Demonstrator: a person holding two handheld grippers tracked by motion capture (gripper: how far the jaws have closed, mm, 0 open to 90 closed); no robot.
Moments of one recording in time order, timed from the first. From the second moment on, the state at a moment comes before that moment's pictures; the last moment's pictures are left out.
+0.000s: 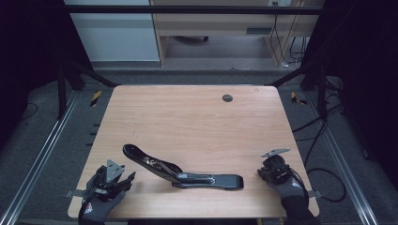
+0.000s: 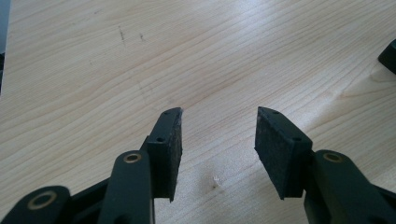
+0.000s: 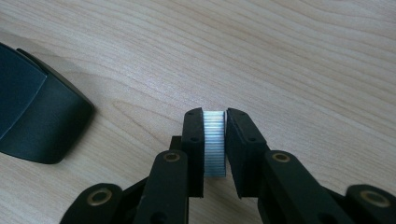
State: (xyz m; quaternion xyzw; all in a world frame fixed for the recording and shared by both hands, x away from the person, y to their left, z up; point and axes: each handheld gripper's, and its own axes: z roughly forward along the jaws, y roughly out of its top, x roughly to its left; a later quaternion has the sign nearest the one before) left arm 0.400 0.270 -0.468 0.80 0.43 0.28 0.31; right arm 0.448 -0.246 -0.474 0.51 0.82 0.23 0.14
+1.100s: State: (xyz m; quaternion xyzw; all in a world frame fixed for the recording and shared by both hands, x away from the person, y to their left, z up) left arm 0.401 0.274 -0.468 0.80 0.44 0.28 0.31; right arm 0.436 -0.224 -0.434 0.38 0.85 0.32 0.15
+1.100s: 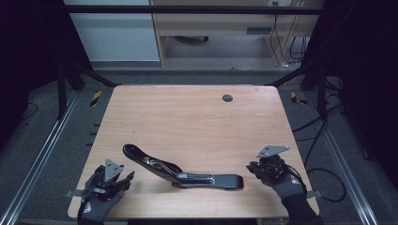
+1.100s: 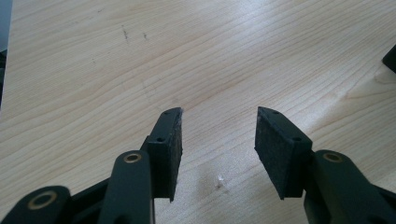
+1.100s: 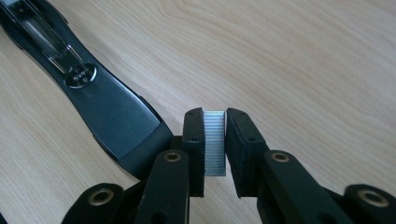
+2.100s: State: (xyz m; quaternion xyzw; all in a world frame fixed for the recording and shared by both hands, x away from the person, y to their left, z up) left arm 0.402 0.272 -0.470 0.80 0.44 0.28 0.30; right arm 0.450 -0.190 -0.383 0.26 0.88 0.38 0.13
